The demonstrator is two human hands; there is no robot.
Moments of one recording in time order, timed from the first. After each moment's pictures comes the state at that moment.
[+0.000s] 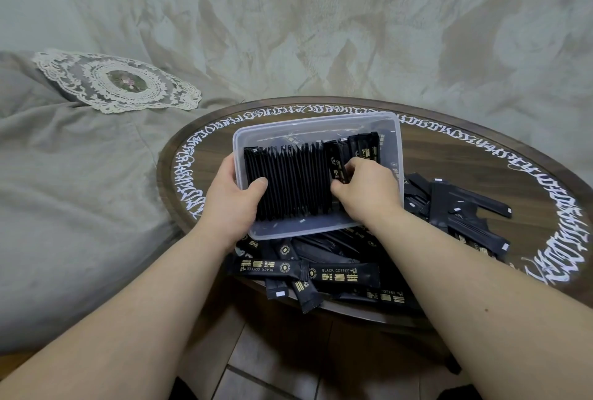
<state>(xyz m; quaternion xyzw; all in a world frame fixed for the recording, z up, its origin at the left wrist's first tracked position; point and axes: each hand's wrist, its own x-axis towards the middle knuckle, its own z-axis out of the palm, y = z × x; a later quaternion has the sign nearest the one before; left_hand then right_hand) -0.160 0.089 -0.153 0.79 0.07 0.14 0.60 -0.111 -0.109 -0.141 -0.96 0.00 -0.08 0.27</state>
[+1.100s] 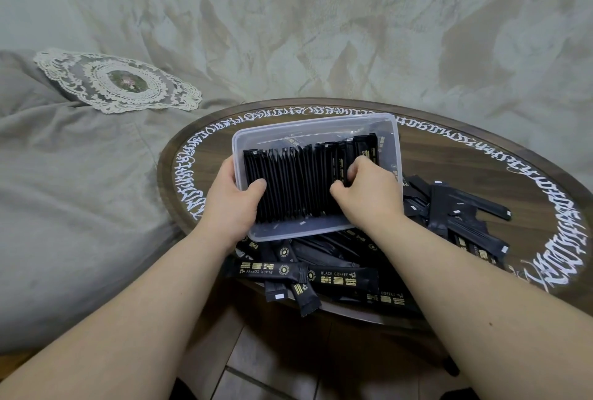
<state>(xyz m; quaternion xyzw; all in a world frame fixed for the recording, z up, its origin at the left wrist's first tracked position) -0.161 0.087 -0.151 0.78 0.09 0.14 0.60 -0.121 -0.110 -0.141 -0.95 0.01 -0.11 0.30</state>
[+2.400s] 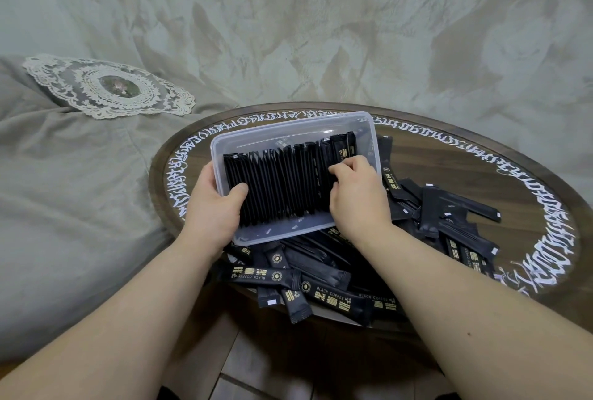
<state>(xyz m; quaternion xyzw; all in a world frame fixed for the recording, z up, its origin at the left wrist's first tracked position) -0.162 0.093 -0.151 0.77 0.10 0.20 0.60 -0.125 -0.105 -0.144 -0.96 -0.08 -0.16 0.20</state>
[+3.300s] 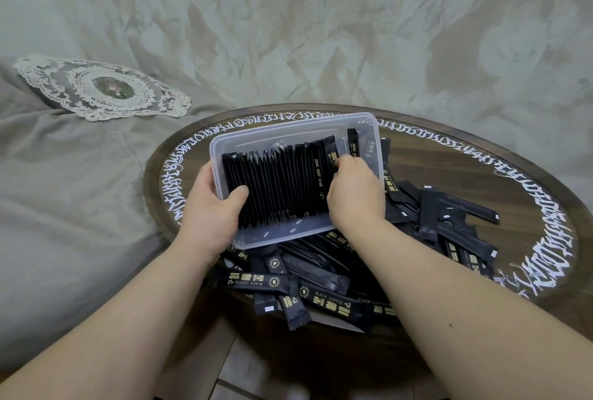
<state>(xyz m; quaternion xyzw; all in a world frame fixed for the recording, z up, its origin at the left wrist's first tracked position) -0.163 0.092 -0.149 0.78 0.07 0.20 0.59 -0.118 -0.096 -0.133 -0.97 0.00 -0.13 0.21</state>
